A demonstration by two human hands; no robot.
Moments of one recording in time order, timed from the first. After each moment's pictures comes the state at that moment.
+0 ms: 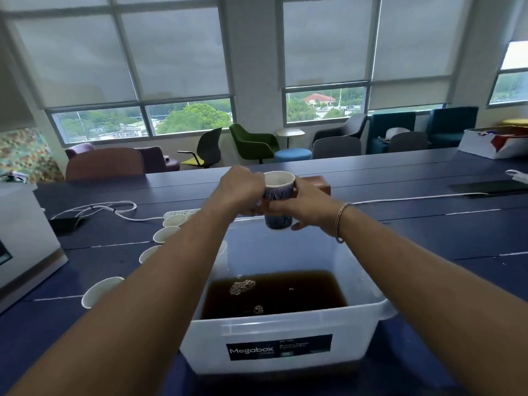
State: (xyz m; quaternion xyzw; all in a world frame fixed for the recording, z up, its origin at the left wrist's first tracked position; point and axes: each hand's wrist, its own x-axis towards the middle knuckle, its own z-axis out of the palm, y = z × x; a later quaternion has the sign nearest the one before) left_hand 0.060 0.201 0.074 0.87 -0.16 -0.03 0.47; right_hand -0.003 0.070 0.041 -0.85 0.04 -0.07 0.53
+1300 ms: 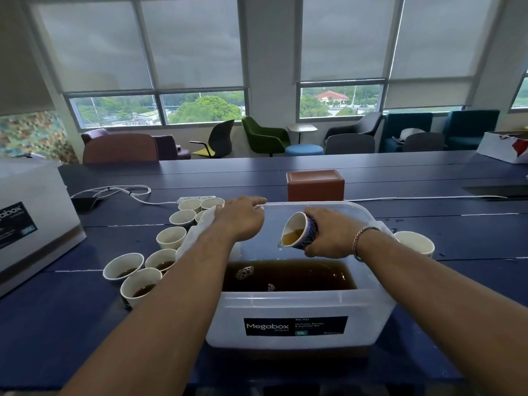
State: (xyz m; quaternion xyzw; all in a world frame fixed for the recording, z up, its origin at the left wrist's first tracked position) left_hand 0.072 0.248 -0.008 0.94 -0.22 0.02 0.27; right_hand -0.030 0.073 -0.003 -0.99 0.02 -0.04 0.15
